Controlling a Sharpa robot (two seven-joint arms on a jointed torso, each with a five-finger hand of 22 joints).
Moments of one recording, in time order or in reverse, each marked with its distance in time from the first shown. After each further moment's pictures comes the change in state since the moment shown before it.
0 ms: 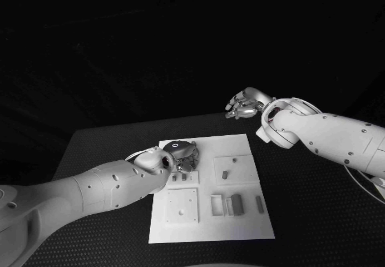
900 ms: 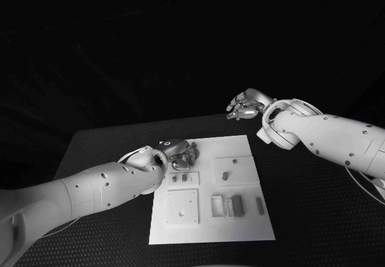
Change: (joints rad) left arm -0.009 -0.067 0.047 0.054 0.126 -0.032 0.019; left_hand -0.008 0.019 0.010 -0.002 -0.008 0.016 -0.009 0.013 0.003 0.023 -0.013 0.004 0.013 0.021 -0.011 0.012 0.000 -0.011 0.020 -0.016 0.016 0.000; right arm 0.000 -0.002 0.000 -0.002 0.000 0.000 0.001; right_hand 0.000 0.000 0.000 0.000 0.000 0.000 0.000 0.000 -0.001 0.000 0.000 0.000 -0.002 0.000 0.000 -0.004 0.001 0.000 0.000 0.000 0.000 0.001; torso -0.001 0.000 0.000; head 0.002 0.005
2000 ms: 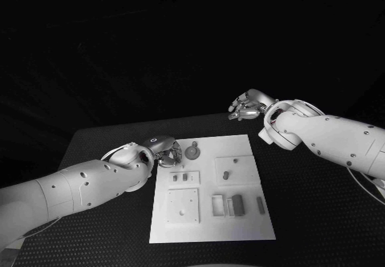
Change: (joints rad) left arm 0.011 -0.113 0.021 0.070 -0.047 0.031 -0.020; left_hand 0.002 -0.003 0.004 -0.001 0.000 0.006 -0.006 0.002 0.000 0.010 -0.003 -0.004 0.004 0.006 -0.001 0.000 0.001 -0.005 0.009 -0.005 0.004 0.000; right arm -0.006 -0.003 0.000 -0.007 0.000 0.001 0.000; right_hand 0.004 0.004 -0.003 -0.003 0.000 0.001 -0.001 0.000 0.000 0.000 0.000 0.000 -0.003 0.000 0.000 -0.004 0.002 0.000 -0.004 0.004 -0.004 0.001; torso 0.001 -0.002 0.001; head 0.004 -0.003
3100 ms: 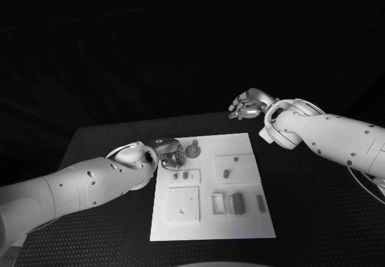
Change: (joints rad) left arm 0.000 0.027 -0.011 -0.020 -0.058 0.075 -0.008; left_hand -0.003 0.004 -0.001 -0.001 0.000 -0.001 0.001 0.002 0.000 0.002 0.002 -0.002 0.002 0.005 -0.001 0.004 0.000 0.000 0.001 0.002 0.004 0.000; right arm -0.004 0.003 0.000 -0.003 0.000 0.001 0.001; right_hand 0.000 0.000 0.000 0.000 0.000 0.000 0.000 0.000 -0.001 0.000 0.000 0.000 -0.002 0.000 0.000 -0.004 0.002 0.000 0.000 0.000 -0.004 0.002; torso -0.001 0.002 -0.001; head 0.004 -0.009
